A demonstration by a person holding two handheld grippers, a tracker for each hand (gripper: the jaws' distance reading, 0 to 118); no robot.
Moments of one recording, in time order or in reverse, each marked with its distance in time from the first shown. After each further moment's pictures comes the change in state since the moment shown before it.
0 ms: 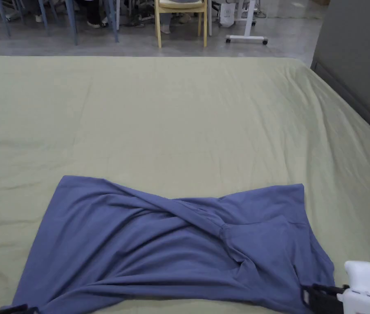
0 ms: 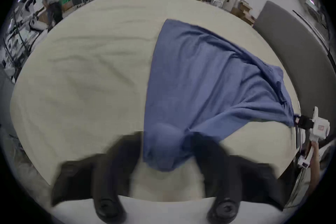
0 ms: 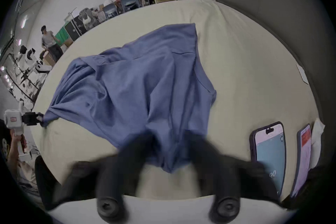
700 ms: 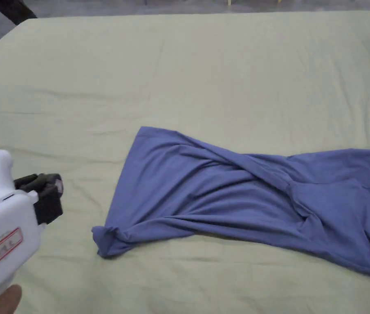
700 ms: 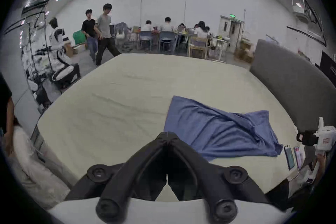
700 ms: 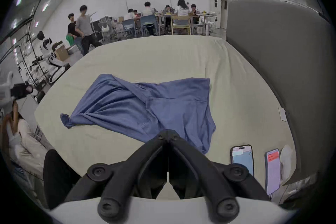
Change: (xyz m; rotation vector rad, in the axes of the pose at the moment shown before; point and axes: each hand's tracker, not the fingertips) left arm 0.042 0.016 0.184 0.492 0.099 -0.057; right arm -0.071 0.004 0.145 0.253 0.049 0.163
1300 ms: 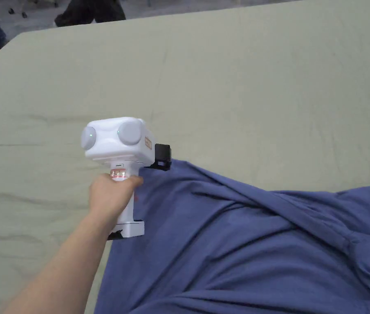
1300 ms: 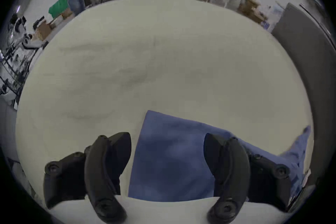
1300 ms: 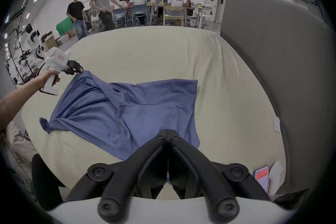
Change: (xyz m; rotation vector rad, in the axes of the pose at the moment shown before) left arm 0.052 0.065 -0.458 -0.524 0.004 -0.034; right arm 0.035 0.051 -0.073 -0.099 -0.098 0.027
